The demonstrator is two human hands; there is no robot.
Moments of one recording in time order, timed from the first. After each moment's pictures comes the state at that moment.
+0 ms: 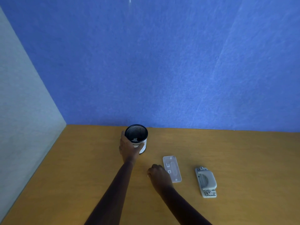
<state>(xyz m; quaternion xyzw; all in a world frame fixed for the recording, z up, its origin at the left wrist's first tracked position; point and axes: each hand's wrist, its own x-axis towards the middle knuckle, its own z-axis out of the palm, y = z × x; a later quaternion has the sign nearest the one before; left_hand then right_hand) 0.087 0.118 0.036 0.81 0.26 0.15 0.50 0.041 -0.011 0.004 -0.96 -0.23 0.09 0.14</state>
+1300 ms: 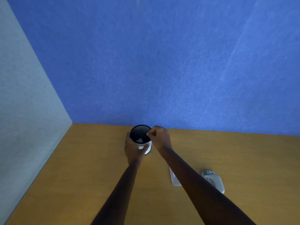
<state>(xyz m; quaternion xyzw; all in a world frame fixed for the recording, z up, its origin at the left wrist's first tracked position) 0.085 0.117 0.037 0.81 0.26 0.16 0.51 0.131 0.031 0.086 -0.90 -0.08 0.00 0.43</state>
